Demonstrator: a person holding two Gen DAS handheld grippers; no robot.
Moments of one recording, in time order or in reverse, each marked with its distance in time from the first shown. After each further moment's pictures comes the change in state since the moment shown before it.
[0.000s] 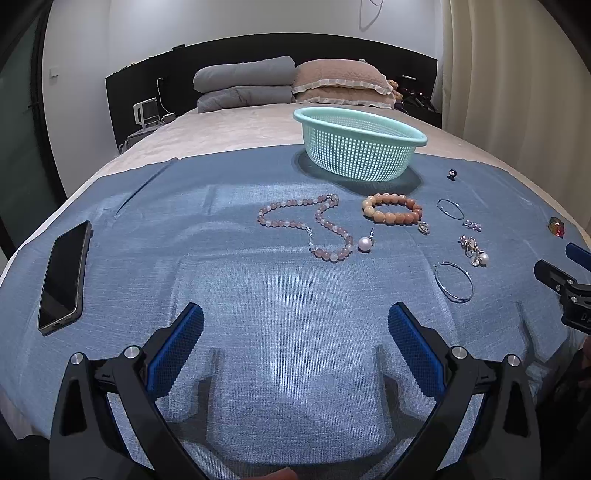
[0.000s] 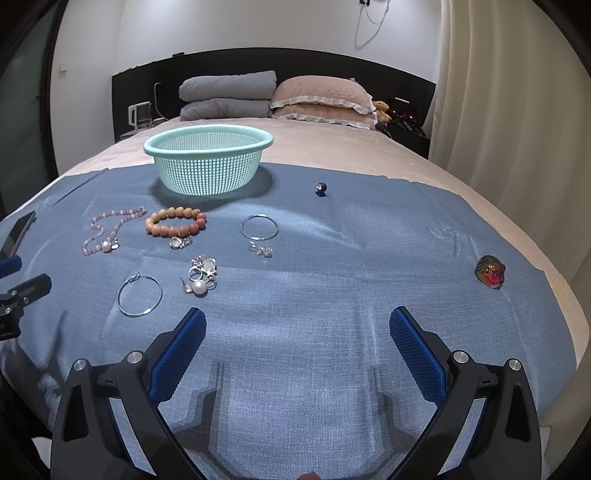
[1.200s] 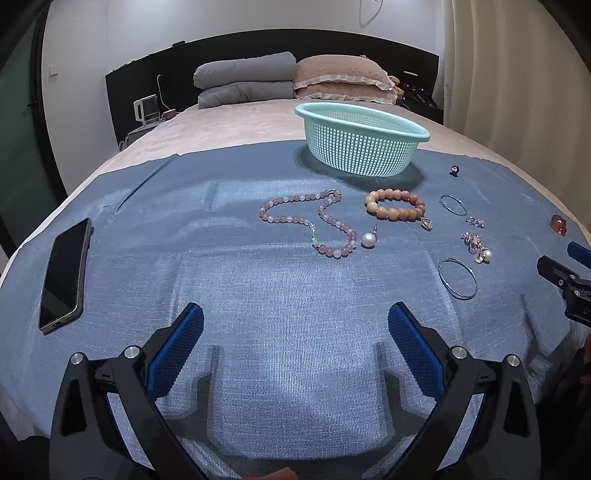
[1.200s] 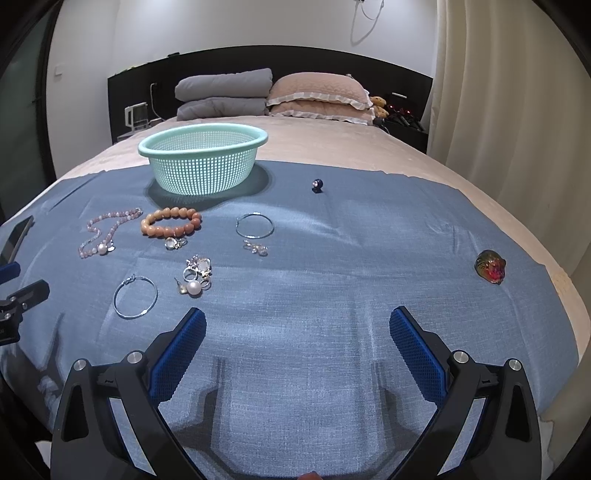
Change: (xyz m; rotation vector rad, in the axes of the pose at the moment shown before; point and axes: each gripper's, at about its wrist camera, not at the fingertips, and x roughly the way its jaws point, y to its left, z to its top) left arm 0.002 0.002 0.000 -0.001 0.022 0.007; right arm 0.004 -0.005 0.002 0.020 0.013 -0.002
